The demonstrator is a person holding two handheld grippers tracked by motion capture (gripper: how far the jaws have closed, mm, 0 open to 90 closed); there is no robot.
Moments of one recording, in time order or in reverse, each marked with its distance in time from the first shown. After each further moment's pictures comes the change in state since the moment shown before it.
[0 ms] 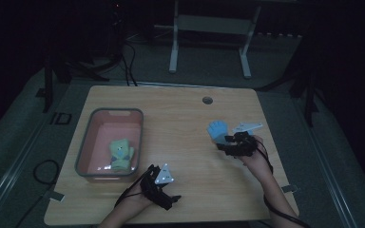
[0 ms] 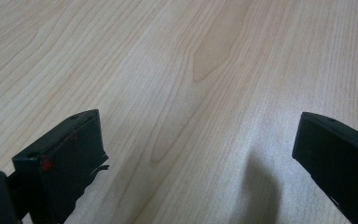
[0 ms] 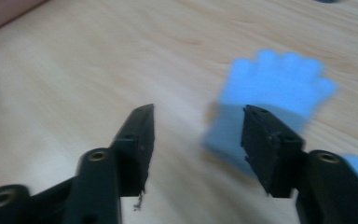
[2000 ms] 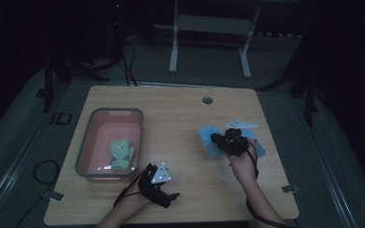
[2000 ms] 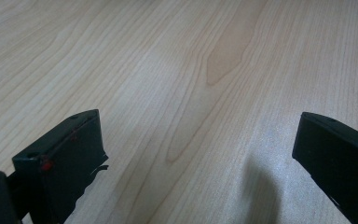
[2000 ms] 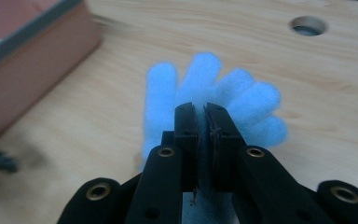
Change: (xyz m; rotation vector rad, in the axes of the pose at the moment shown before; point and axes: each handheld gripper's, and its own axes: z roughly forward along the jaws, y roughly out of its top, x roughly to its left) left arm 0.006 -0.005 -0.003 -0.045 0.019 -0.014; right arm 0.059 0.032 -0.013 -0.107 -0.092 0.164
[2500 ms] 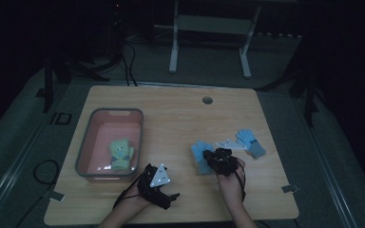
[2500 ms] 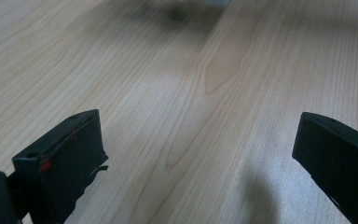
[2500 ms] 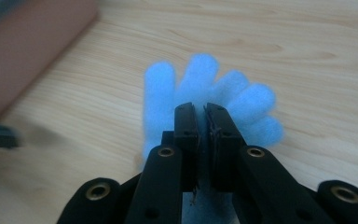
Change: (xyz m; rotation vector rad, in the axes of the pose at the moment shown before) left arm -0.006 -0.001 -0.005 -0.038 0.034 0.025; right arm 0.044 -0.049 0.011 0.007 -0.085 0.089
